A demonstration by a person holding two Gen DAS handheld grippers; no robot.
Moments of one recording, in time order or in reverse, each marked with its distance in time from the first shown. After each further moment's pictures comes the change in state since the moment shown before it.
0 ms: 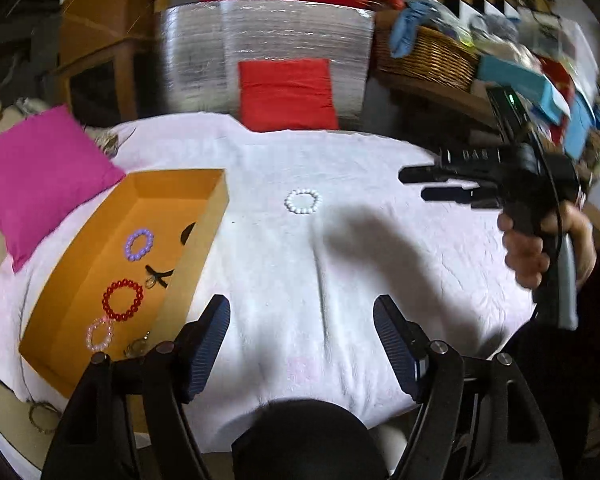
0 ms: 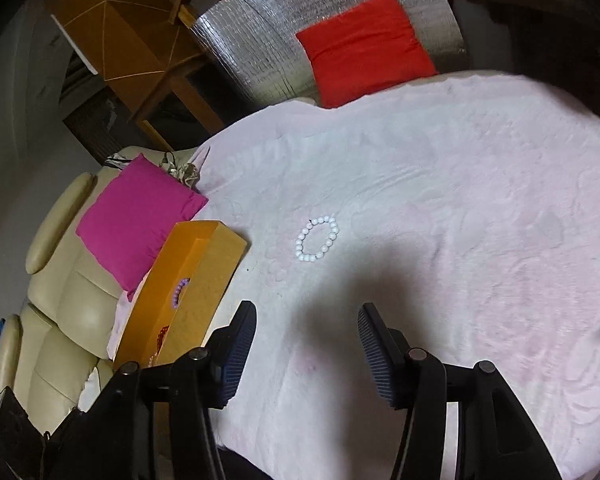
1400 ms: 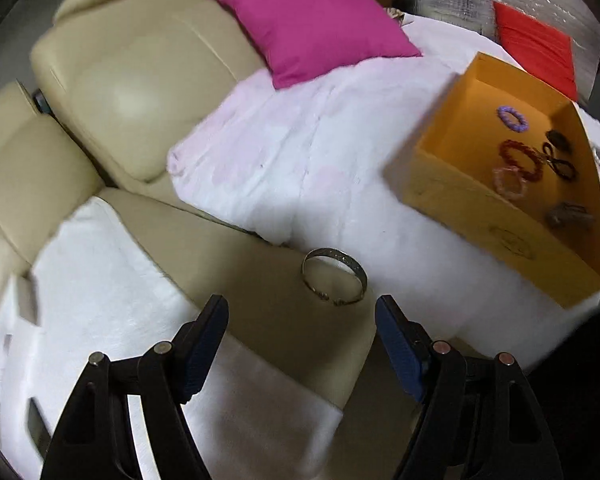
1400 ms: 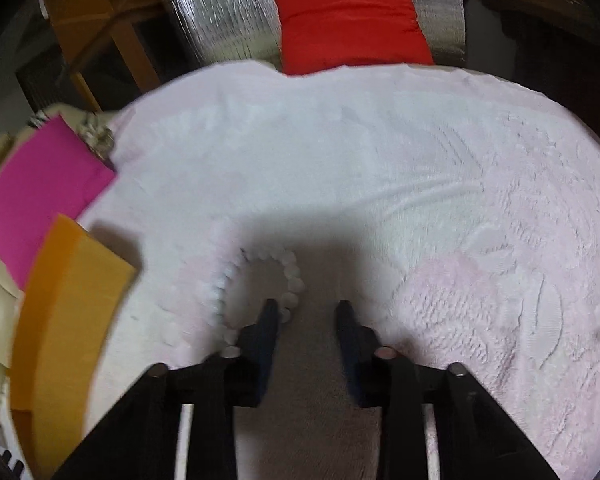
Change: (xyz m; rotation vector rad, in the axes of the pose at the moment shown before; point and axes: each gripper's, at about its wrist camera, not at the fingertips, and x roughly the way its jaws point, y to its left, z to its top) left arm -0.064 0.291 -0.158 -0.406 0.305 0.583; right arm 0.183 -0.001 0.040 -0.116 0.065 -0.316
